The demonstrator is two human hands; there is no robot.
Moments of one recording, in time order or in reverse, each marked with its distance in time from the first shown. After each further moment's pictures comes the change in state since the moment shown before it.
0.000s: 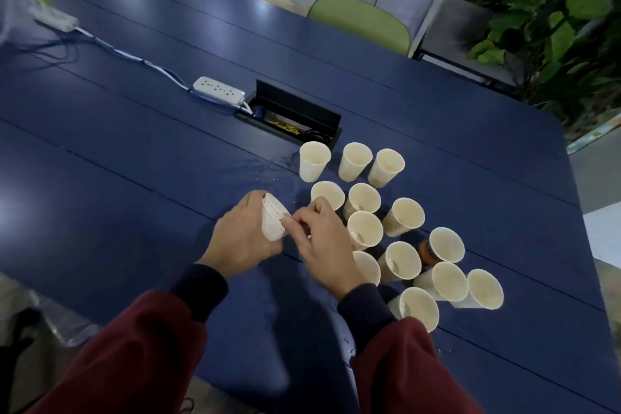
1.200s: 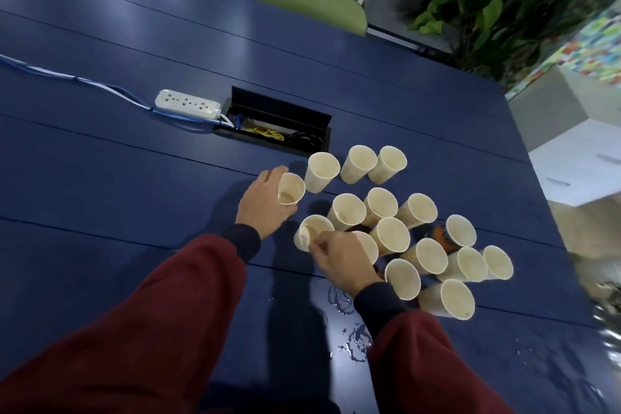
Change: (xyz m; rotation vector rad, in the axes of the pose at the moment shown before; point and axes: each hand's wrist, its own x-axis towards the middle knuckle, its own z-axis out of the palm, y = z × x) left_hand 0.143 -0.065 -0.006 -0.133 -0.197 0.154; right_hand 0.049 -0.002 0.067 -0.359 -0.113 0.412
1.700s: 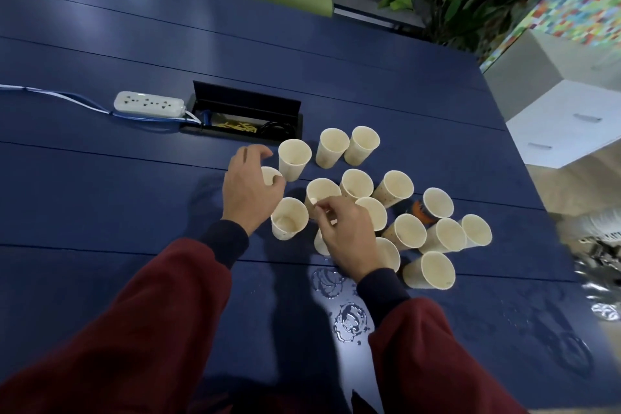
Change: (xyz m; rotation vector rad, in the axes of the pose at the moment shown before) left_hand -0.006 0.049 0.004 -0.075 0.264 0.115; right_hand -0.013 0.022 -0.029 0.231 0.454 -0.031
